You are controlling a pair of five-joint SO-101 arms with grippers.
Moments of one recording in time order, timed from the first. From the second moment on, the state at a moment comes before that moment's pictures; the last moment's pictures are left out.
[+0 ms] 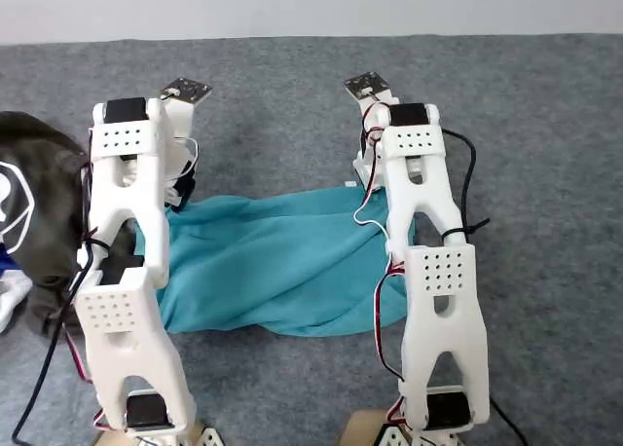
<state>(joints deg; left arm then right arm) -9.0 36.4 -30.2 98.3 -19.6 -8.7 62.9 -63.4 90.1 17.7</state>
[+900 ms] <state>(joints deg) -8.7 12.0 -13.2 98.9 -19.4 -7.8 23.2 -38.6 100.5 24.7</state>
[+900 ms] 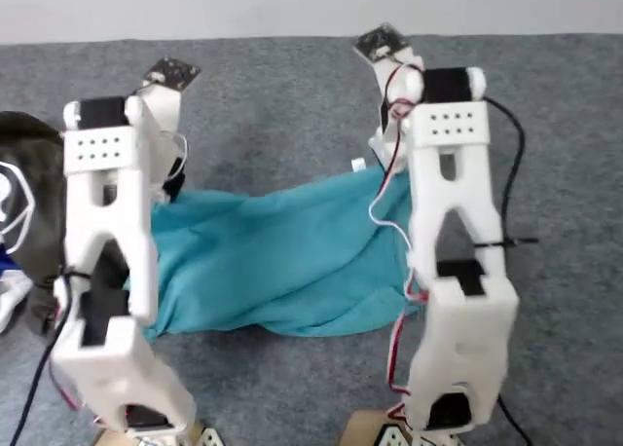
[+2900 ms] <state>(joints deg) -10.1 -4.6 14.5 98.8 -42.4 -5.0 -8.8 17.5 90.3 25.0</state>
